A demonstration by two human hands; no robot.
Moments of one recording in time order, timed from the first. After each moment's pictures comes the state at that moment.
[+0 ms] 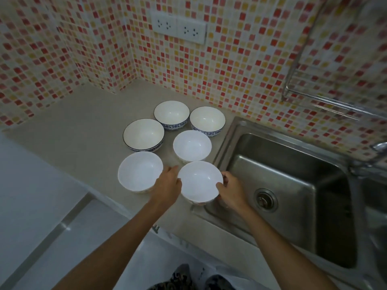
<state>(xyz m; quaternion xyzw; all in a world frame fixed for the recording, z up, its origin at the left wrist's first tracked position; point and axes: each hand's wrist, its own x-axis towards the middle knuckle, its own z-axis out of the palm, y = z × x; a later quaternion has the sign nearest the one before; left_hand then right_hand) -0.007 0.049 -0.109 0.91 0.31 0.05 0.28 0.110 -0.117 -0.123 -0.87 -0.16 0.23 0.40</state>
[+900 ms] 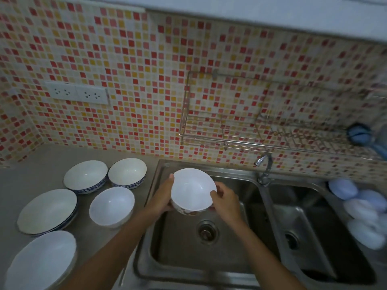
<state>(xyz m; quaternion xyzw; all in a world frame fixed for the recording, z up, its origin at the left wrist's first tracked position) 0.161 -0.063 -0.021 0.65 0.17 -0.09 0.73 0.198 -0.253 -0.032 -0.86 -0.04 0.04 0.51</state>
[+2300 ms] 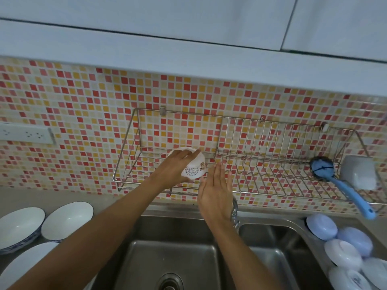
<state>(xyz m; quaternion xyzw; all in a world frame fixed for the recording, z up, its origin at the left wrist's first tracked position) 0.387 -0.184 0.085 0.97 -0.17 0.17 0.08 0.362 -0.343 0.031 -0.95 -0.10 -0.28 0.11</state>
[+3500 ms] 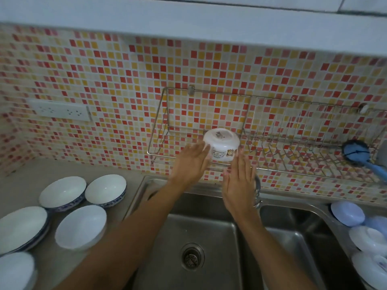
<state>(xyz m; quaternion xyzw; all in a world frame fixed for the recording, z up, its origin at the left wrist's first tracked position) 0.328 -0.177 0.044 0.97 -0.06 0.21 0.05 0.330 -0.347 0.001 -0.93 -0.14 -0.29 0.18</state>
